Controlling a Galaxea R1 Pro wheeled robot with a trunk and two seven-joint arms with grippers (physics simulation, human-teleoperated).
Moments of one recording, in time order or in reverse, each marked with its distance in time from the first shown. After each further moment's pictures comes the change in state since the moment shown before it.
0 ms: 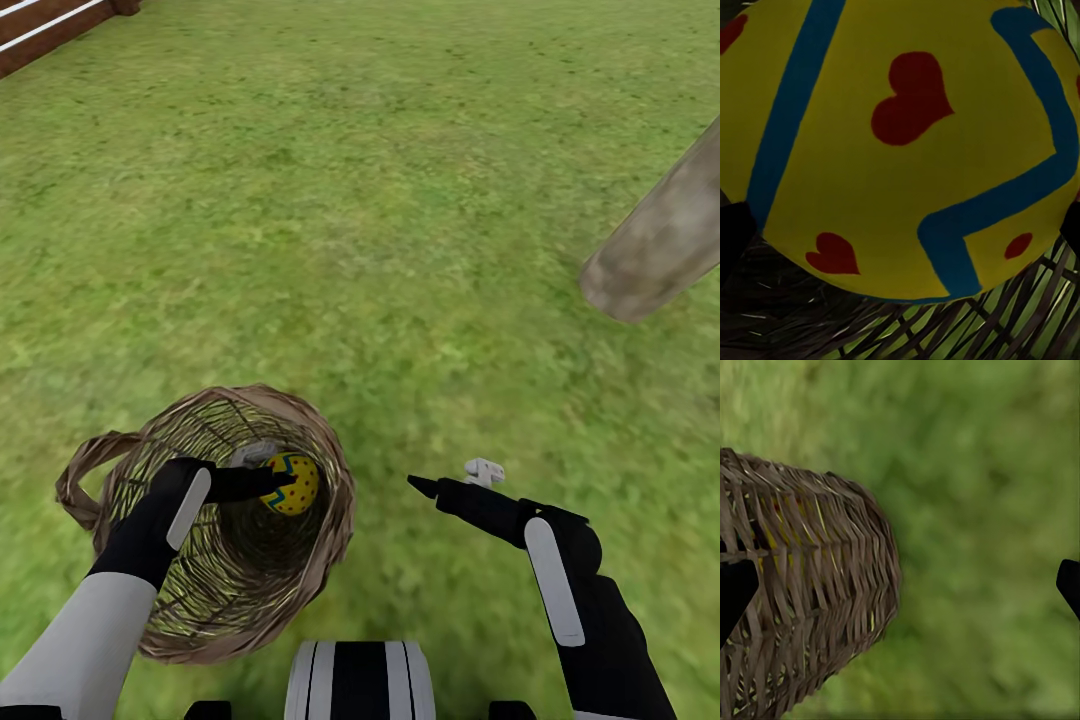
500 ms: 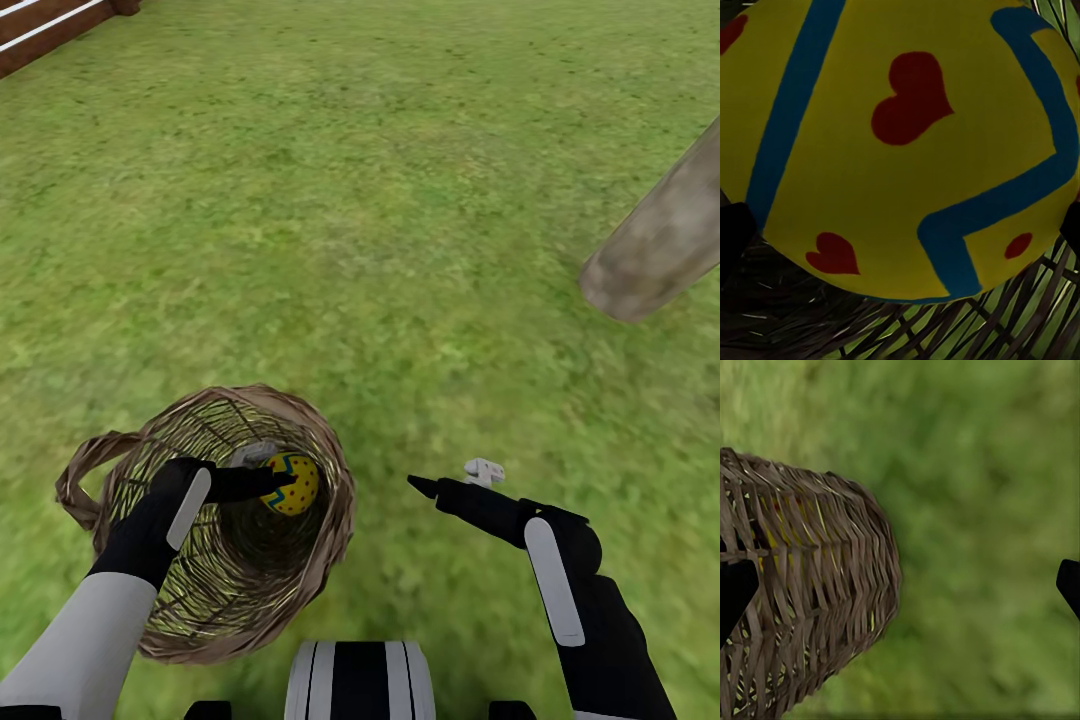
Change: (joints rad) left arm 0.000 0.000 -0.001 -0.001 -0.001 0.000 0.000; right arm 0.000 0.000 0.000 0.000 0.000 0.000 0.000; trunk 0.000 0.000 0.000
